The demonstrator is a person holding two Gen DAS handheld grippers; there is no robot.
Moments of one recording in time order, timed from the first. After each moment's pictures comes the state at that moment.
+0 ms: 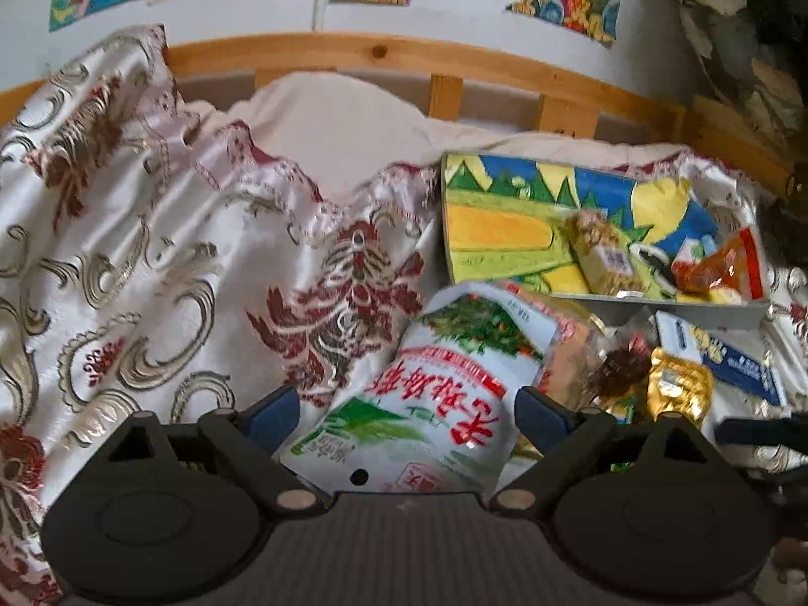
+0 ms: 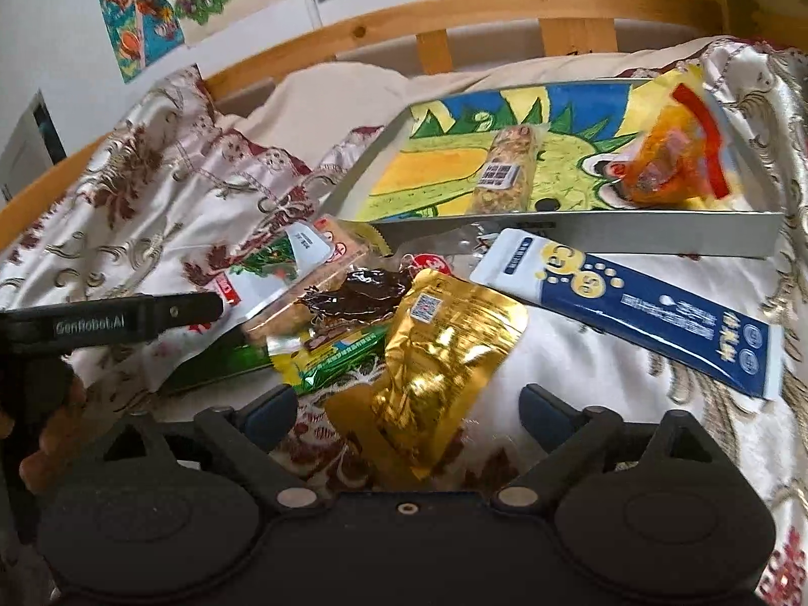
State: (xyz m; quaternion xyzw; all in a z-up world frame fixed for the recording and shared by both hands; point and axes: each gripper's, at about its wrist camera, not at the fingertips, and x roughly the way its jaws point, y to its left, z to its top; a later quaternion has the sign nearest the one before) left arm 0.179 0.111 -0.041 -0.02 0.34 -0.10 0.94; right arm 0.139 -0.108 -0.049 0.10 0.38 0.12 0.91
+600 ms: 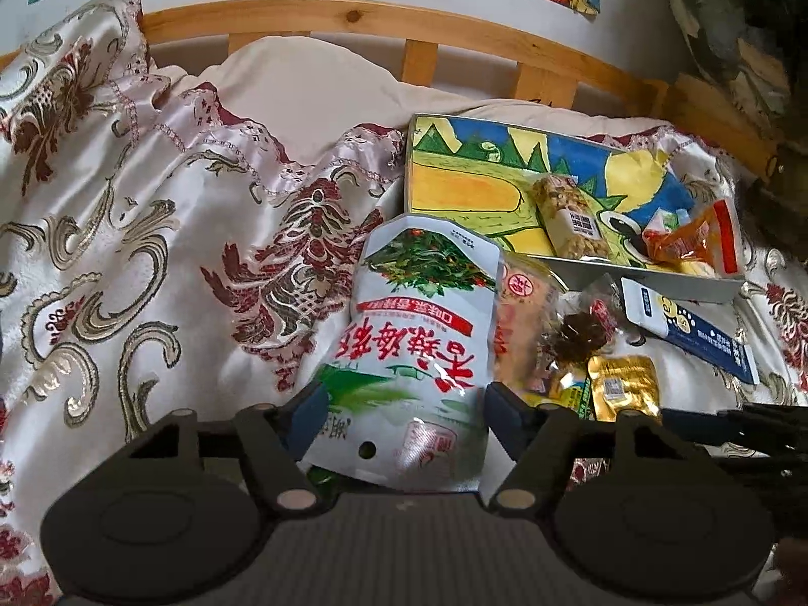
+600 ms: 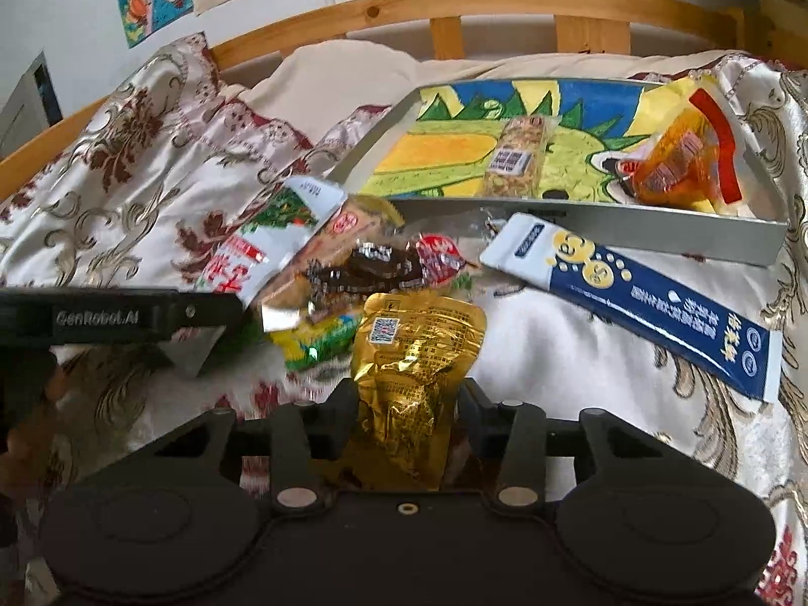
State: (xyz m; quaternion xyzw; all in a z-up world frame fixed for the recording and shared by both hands) left arm 0.172 0.094 -0.045 -0.03 0.37 -0.12 0.92; right arm 0.130 -0.100 -0.052 0.05 0.39 0.12 0.91
